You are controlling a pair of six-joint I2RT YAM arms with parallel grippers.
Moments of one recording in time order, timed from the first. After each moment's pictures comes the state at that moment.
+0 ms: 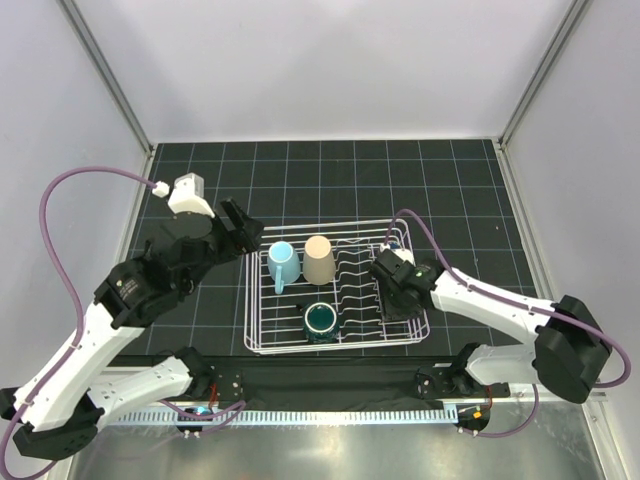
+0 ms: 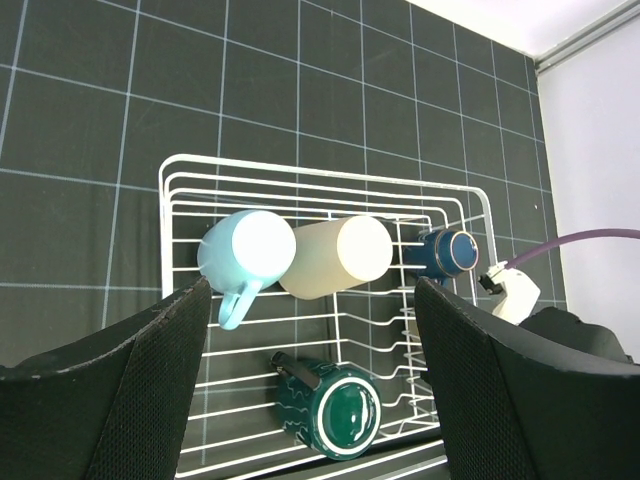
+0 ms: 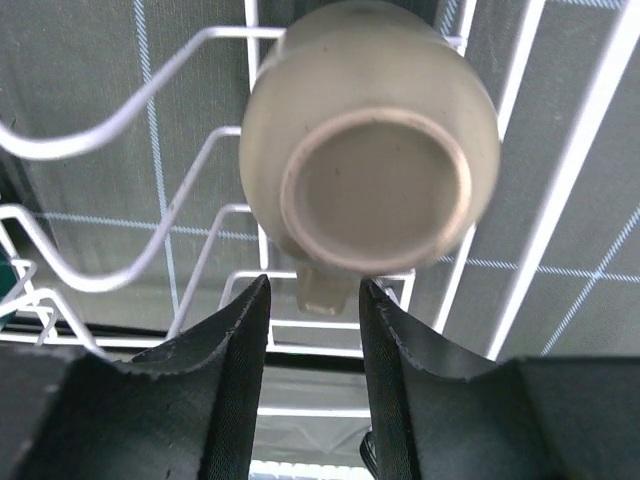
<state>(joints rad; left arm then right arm) -0.78 0.87 1.25 -0.84 -0.48 -0.76 0.82 1.26 0.75 -0.81 0.18 0.71</state>
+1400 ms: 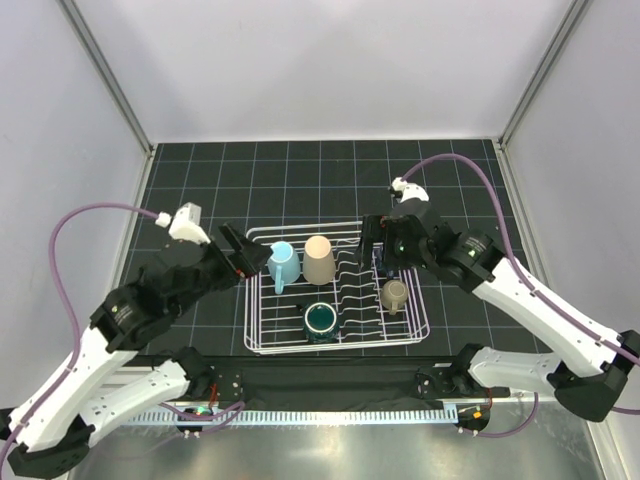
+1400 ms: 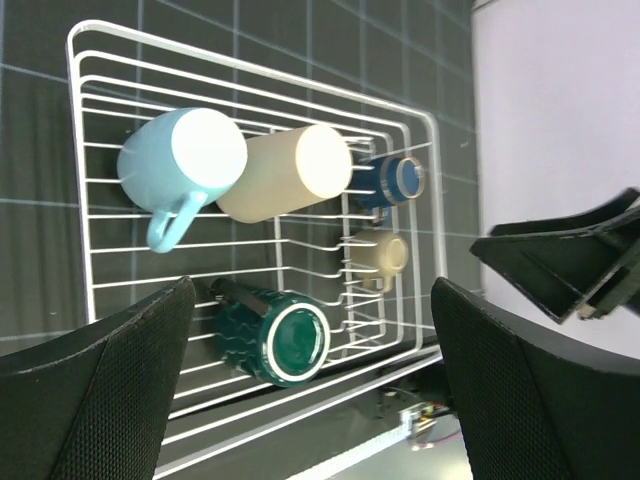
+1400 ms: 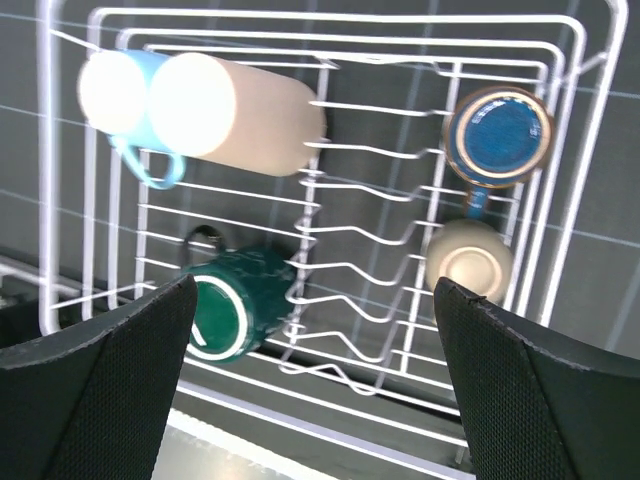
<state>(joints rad) -0.78 0.72 1.06 -0.81 -0.29 -0.95 0.81 1.13 1.25 -0.91 0.23 0.65</state>
